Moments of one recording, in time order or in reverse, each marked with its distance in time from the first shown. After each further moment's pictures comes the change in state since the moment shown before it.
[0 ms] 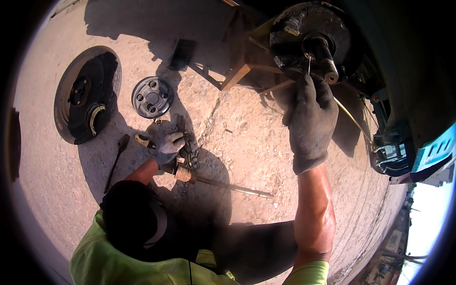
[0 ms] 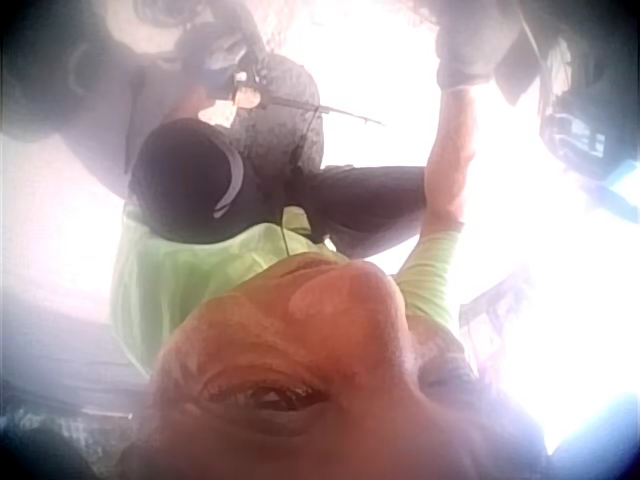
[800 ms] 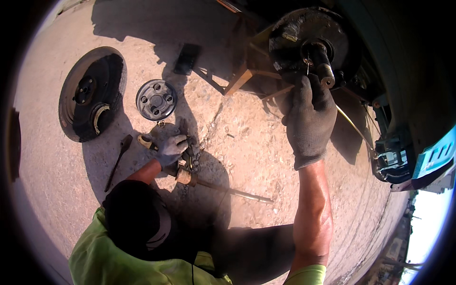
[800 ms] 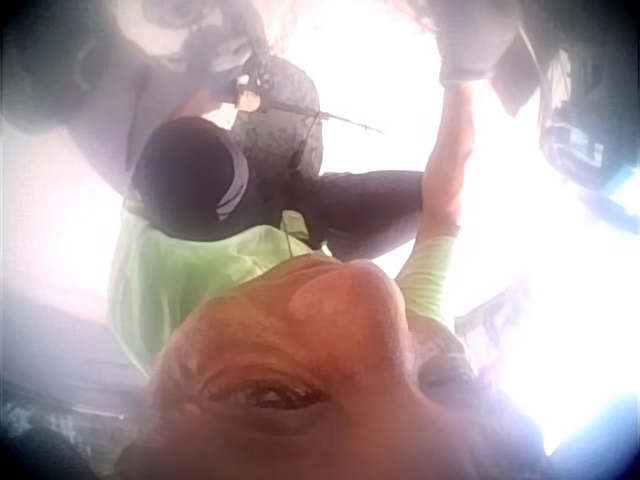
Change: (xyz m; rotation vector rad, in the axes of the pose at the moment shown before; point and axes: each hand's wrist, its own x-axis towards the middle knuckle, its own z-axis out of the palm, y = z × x) left_hand 0.010 0.031 -0.024 0.111 0.098 0.012; right_hand 0.005 0.000 0.004 0.163 0.033 0.060
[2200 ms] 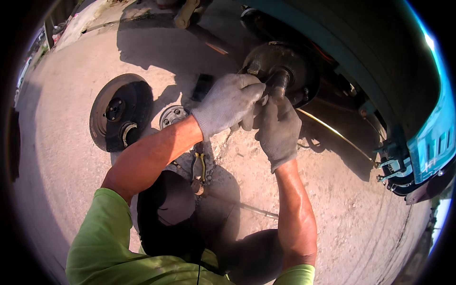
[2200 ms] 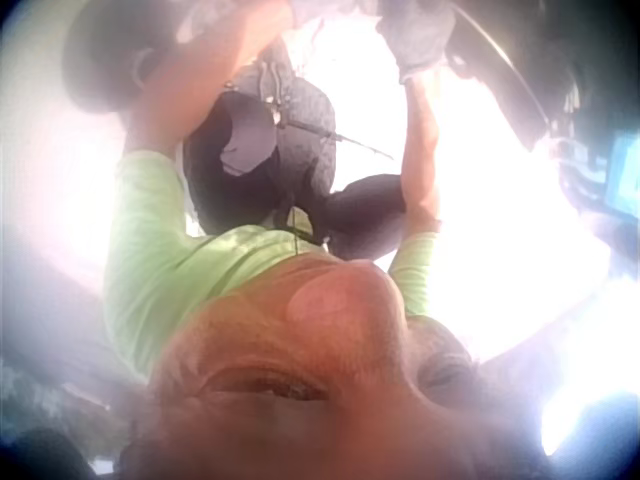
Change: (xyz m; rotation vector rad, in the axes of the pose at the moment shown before) left_hand 0.189 0.321 -0.227 -0.063 0.245 0.257; right_hand 0.004 -0.010 0.001 0.280 -0.155 0.105
